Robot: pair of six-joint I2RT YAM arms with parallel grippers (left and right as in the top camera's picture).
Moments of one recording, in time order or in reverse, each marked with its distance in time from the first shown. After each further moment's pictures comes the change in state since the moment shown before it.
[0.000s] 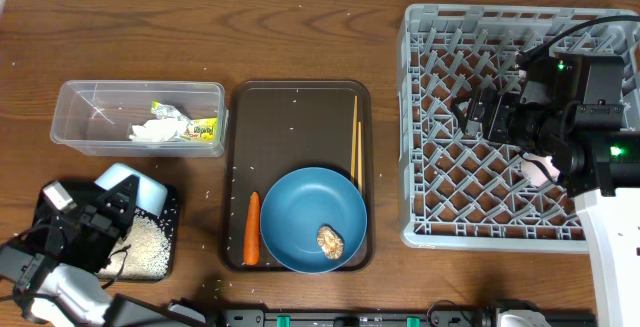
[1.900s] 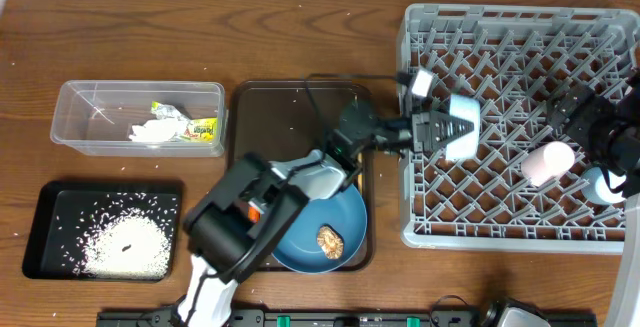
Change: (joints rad) left arm -1.886 0.869 0.535 1.771 -0.709 -1.338; right arm -0.392 0.000 0.000 -0.024 0.111 0.082
